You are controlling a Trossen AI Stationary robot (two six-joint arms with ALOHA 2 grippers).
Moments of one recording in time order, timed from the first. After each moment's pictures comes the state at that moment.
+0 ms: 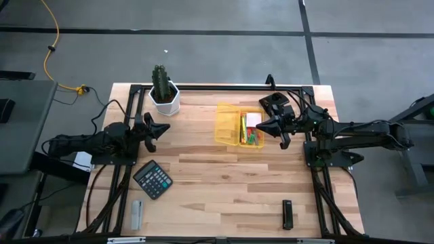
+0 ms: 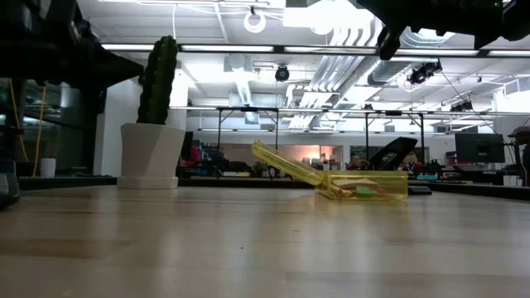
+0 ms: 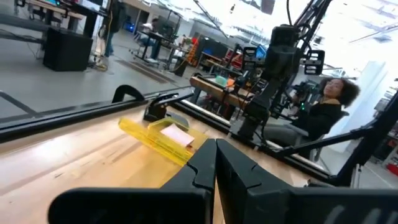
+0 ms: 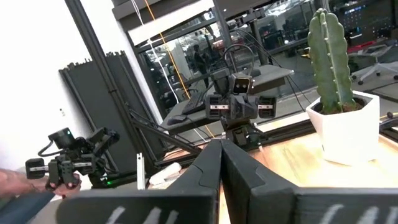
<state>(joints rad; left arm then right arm) 0.18 0.02 0.01 0.07 -0.25 -0.37 -0.19 0.80 0.43 0.50 -0.29 0.36</state>
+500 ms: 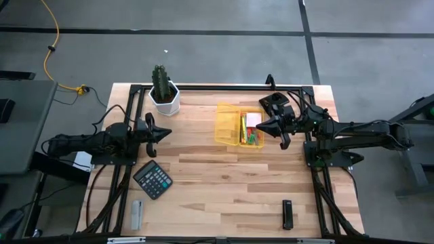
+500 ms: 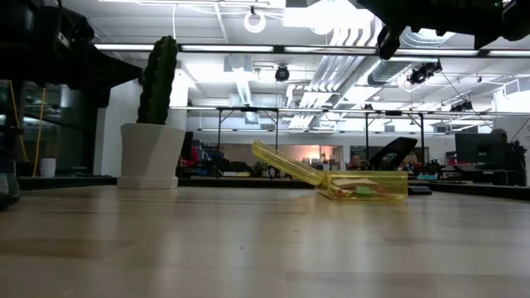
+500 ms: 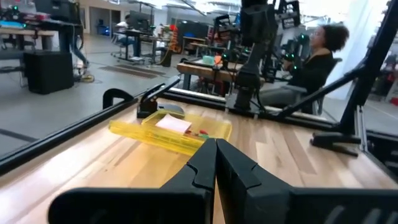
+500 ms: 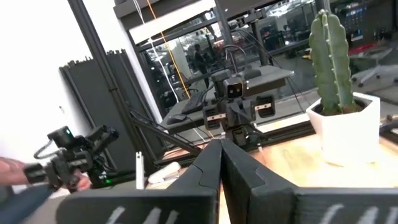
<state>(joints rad) 0.18 0.04 0.01 0.03 -0.15 -0.14 -0.19 0.80 0.43 0.50 -0.30 0.34</state>
